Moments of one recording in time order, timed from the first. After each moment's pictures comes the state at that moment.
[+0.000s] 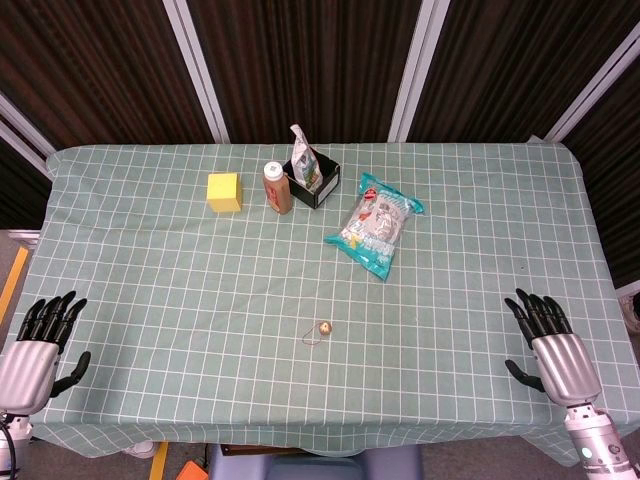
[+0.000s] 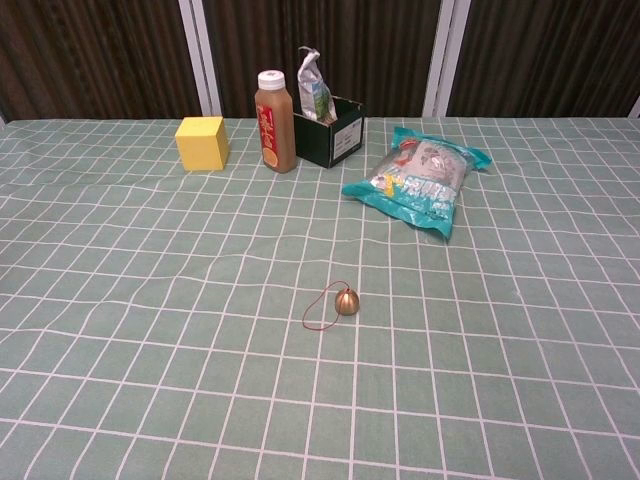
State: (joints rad) left arm -0.10 -1.16 -0.01 -1.55 1.61 1.54 0.06; right arm 0.10 -1.16 -0.01 -1.61 -1.60 1.44 -0.10
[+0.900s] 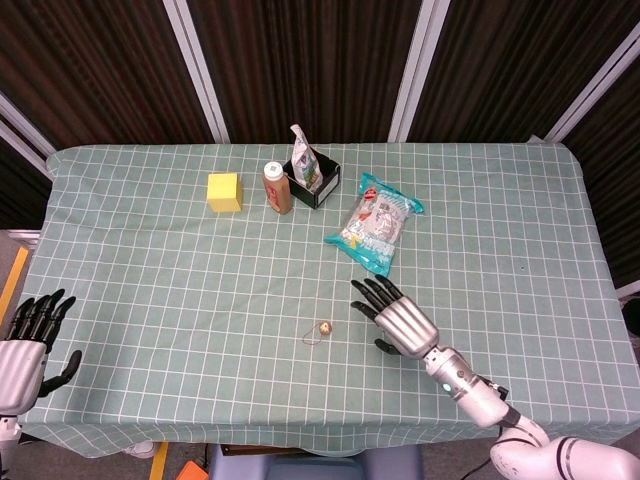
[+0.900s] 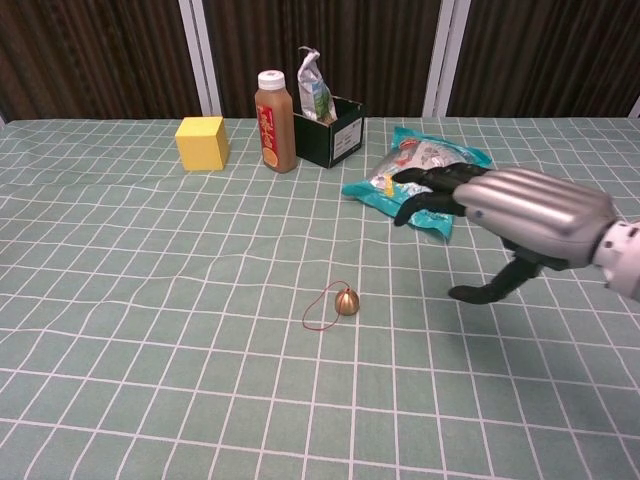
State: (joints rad) left arm -0.10 -1.13 -0.01 -1.54 1.60 1.54 -0.02; right arm 0.53 -1.53 0.13 -1.47 -1.64 1.00 -0.25
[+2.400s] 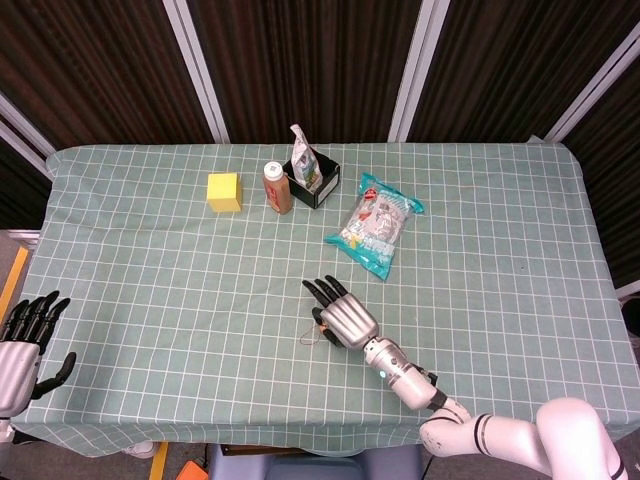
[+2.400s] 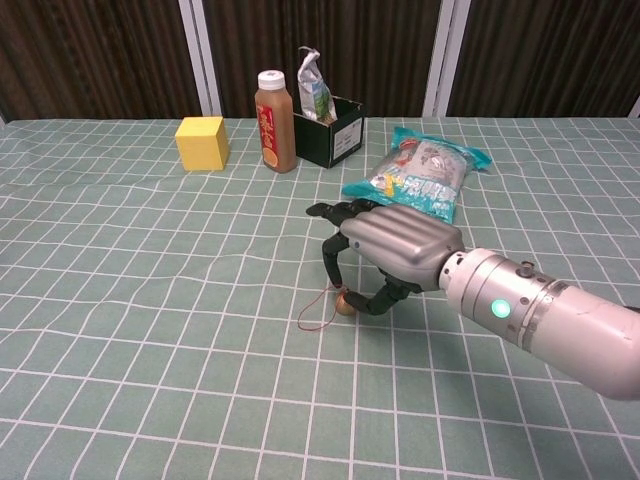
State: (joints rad) left arm -0.09 -1.11 -0.01 -1.54 1.60 1.55 -0.05; right arm 0.72 -1.85 0.14 -1.20 -1.45 0.93 -0.30
